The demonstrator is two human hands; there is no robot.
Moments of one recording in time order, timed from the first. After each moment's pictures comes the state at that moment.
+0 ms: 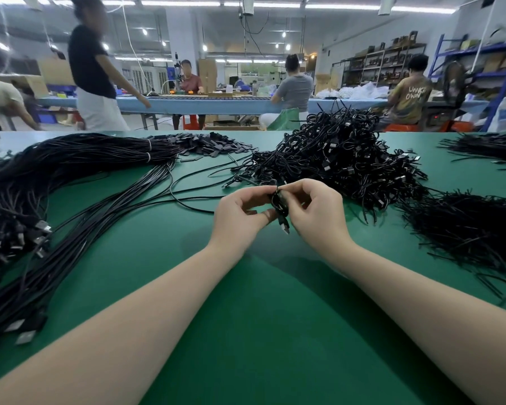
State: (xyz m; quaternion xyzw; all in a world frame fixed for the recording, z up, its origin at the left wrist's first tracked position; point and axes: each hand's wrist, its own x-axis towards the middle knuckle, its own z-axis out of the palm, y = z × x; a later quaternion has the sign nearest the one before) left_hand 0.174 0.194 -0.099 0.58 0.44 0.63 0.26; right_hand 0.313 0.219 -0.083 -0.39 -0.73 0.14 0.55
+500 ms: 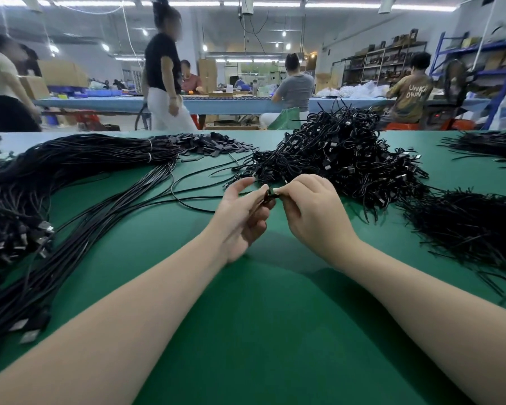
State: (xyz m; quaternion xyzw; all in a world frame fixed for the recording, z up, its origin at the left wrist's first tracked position) left_hand 0.175 0.191 -0.076 0.35 0.40 0.63 0.57; right_hand 0.320 0.219 -0.079 -0.26 -0.82 -0.16 0.49
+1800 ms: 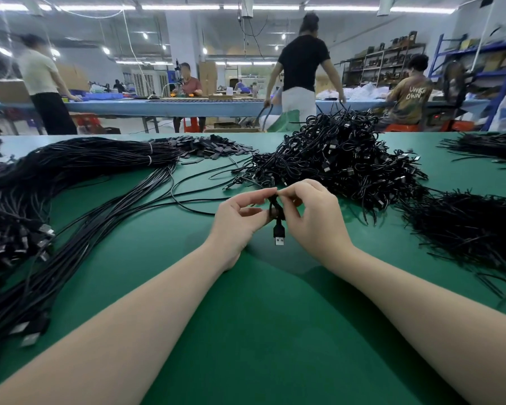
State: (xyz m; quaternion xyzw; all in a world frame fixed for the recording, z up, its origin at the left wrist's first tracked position) left_hand 0.169 0.194 -0.098 0.52 0.43 0.63 0.38; right_hand 0.315 0.215 -0.082 -0.32 -0.79 -0.01 0.53
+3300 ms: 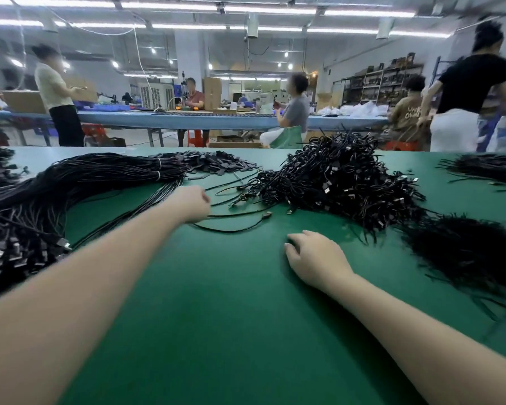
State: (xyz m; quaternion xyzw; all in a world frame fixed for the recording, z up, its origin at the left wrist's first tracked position) left_hand 0.082 0.207 -0.018 0.60 0.78 0.17 0.08; right_hand 0.316 0.226 -0.108 -0.58 -0.80 0.04 0.14
